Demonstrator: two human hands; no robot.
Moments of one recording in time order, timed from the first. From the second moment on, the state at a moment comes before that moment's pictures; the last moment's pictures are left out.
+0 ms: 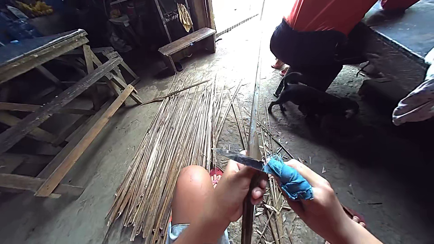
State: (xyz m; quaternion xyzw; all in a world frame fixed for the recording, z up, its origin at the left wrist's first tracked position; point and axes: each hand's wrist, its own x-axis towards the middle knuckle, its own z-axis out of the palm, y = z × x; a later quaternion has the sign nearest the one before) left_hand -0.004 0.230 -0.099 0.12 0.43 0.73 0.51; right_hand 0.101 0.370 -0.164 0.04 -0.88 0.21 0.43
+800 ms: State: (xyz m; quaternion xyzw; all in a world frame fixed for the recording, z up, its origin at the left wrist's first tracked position) left_hand -0.009 0.218 -0.090 0.07 0.47 0.71 0.53; right_hand 0.086 0.396 -0.190 0.01 -0.89 0.09 0.44
